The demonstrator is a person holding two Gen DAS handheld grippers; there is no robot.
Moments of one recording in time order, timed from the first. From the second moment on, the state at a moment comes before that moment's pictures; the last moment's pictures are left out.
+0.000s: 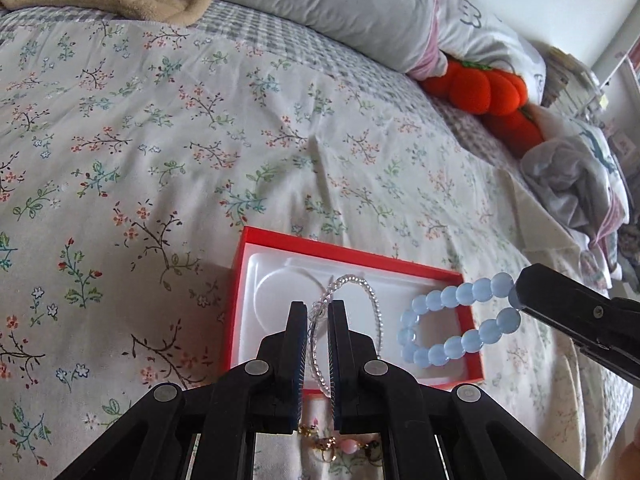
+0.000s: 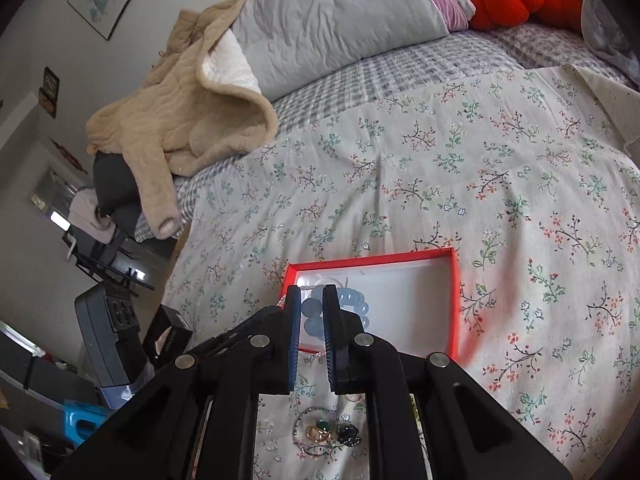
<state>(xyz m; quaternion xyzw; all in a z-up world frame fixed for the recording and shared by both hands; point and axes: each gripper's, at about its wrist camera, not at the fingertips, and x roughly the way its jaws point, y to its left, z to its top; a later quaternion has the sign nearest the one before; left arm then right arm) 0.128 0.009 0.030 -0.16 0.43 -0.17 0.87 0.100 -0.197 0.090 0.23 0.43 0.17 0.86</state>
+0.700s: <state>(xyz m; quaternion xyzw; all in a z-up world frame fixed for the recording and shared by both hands) 0.139 -0.005 0.016 -0.10 0.44 -0.14 0.88 0.124 -0.220 0.036 0.16 0.48 0.08 0.86</state>
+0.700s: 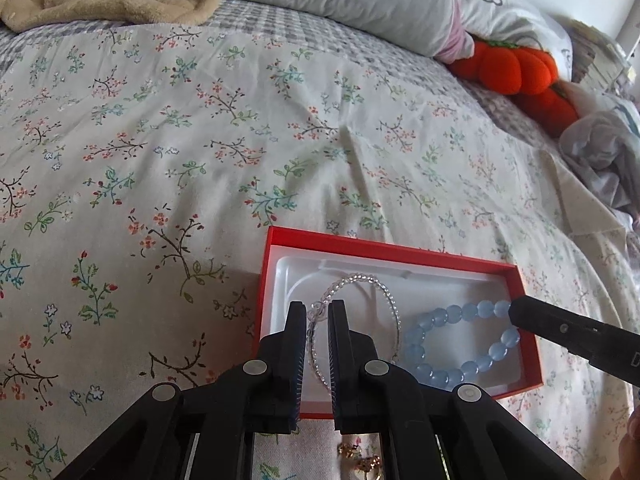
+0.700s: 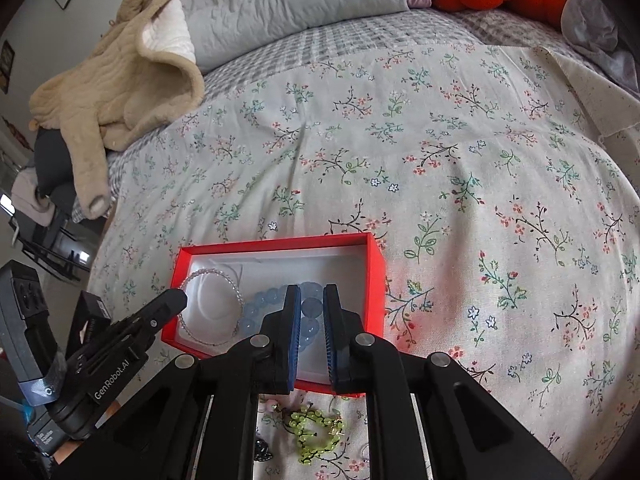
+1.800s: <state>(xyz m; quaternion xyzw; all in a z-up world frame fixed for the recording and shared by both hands) 0.054 0.006 -0.014 -0.03 0.60 -0.11 0.79 0.031 -0.226 0.015 0.09 0.59 0.04 0.80</state>
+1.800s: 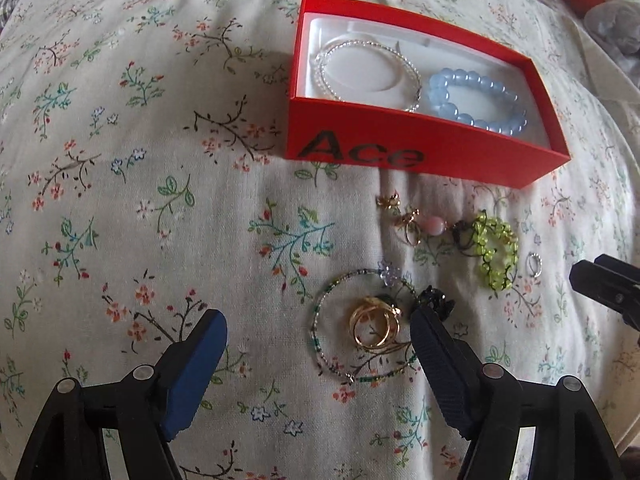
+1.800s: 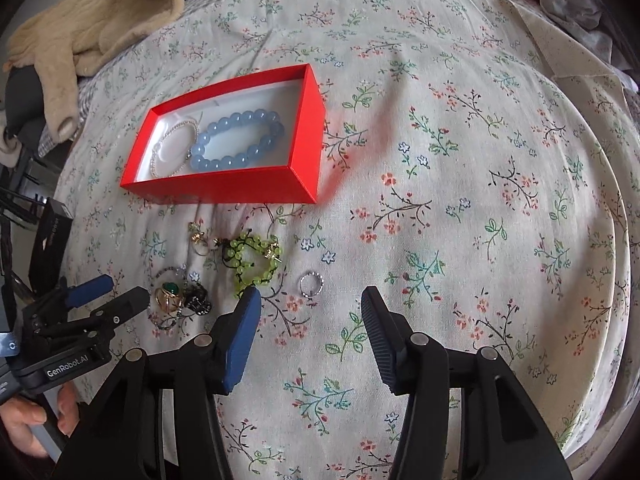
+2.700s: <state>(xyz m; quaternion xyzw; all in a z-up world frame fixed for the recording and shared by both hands) 0.066 -0.030 -0.032 -0.04 0.61 -0.15 0.77 0.036 -0.218 0.006 0.08 0.60 0.04 0.79</state>
